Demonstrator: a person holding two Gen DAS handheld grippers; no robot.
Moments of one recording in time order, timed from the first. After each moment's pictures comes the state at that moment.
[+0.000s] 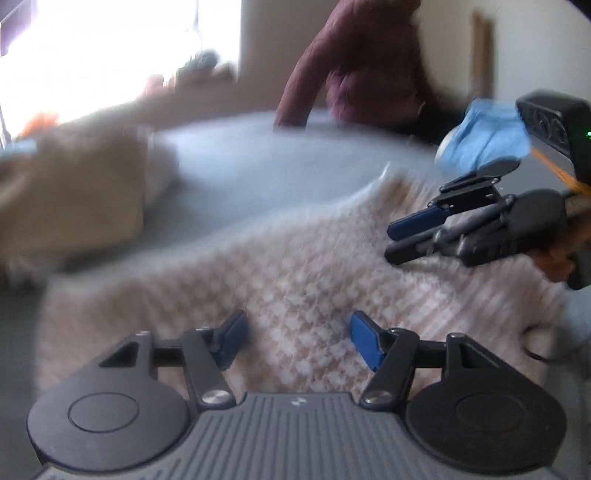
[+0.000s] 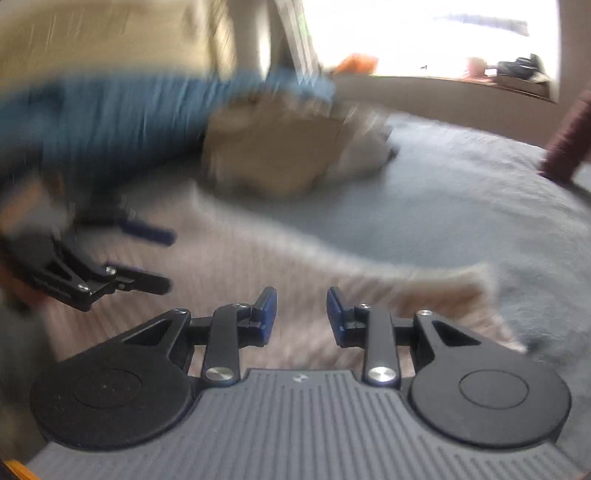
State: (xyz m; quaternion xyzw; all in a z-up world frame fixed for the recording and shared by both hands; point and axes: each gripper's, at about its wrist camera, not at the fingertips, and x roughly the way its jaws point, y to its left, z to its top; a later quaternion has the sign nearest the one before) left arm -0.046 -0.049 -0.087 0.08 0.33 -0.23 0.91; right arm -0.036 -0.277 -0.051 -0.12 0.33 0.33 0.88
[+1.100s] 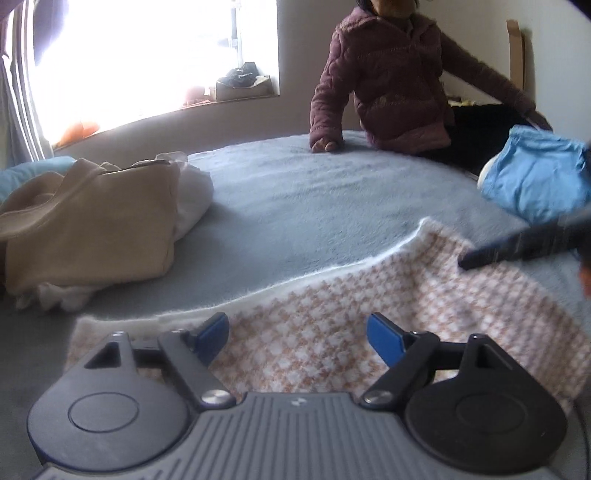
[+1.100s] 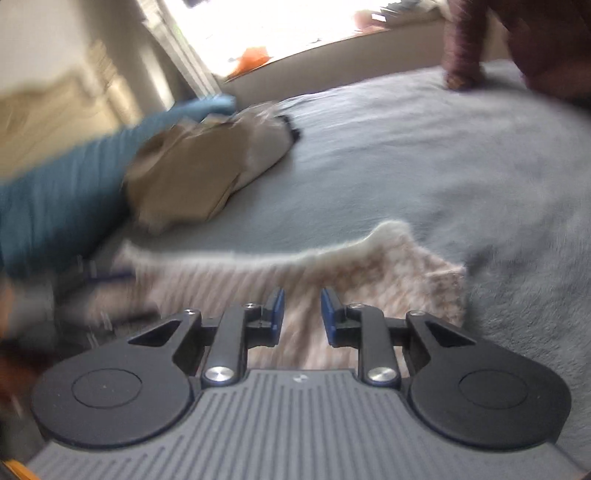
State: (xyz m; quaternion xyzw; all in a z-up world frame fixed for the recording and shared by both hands) left arm -0.039 -0.070 -0.043 0.07 0.31 -0.17 0.93; right arm -0.033 -0.355 -0.041 0.06 0.36 0.22 0.90
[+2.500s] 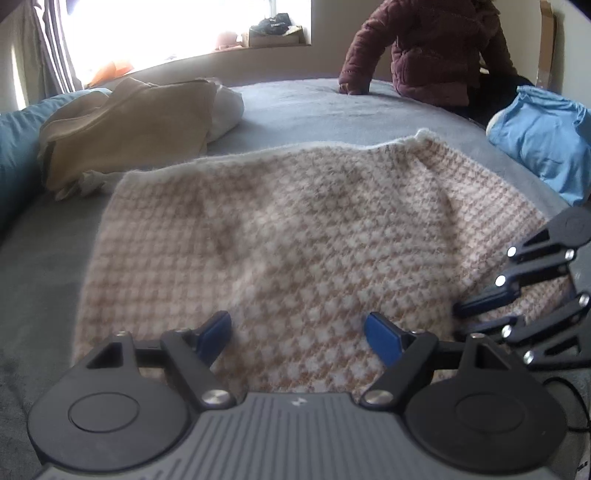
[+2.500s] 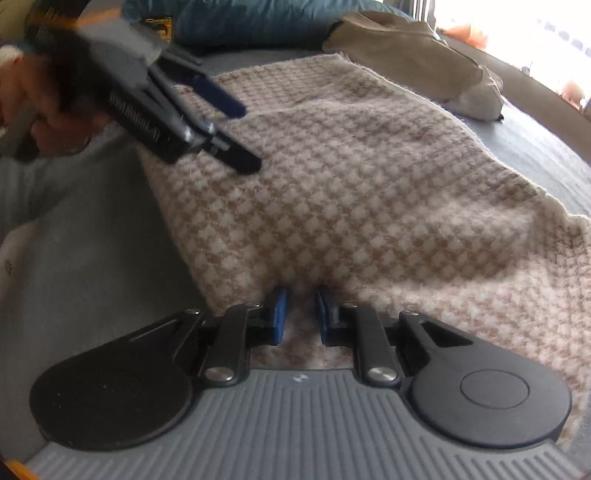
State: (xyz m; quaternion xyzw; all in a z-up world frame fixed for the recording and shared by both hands) left arm -0.140 -0.049 -0.072 0.07 0.39 -0.12 0.91; right arm -0.134 -0.256 -0.086 -0.22 0.36 0.42 0.80
